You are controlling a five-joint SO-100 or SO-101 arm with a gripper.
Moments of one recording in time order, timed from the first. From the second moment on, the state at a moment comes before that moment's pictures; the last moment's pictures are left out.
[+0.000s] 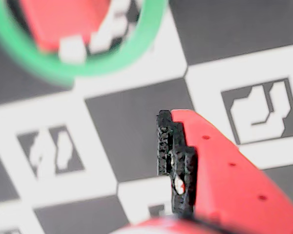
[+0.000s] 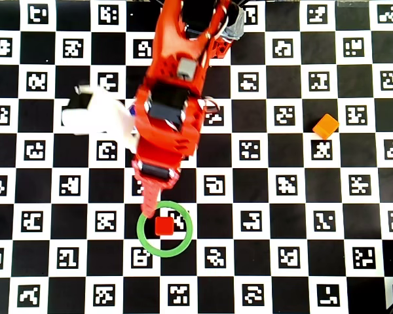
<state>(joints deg) 22.9 90.1 66.0 98.5 0.2</state>
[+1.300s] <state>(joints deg) 39.9 114.3 126.0 73.5 -5.2</state>
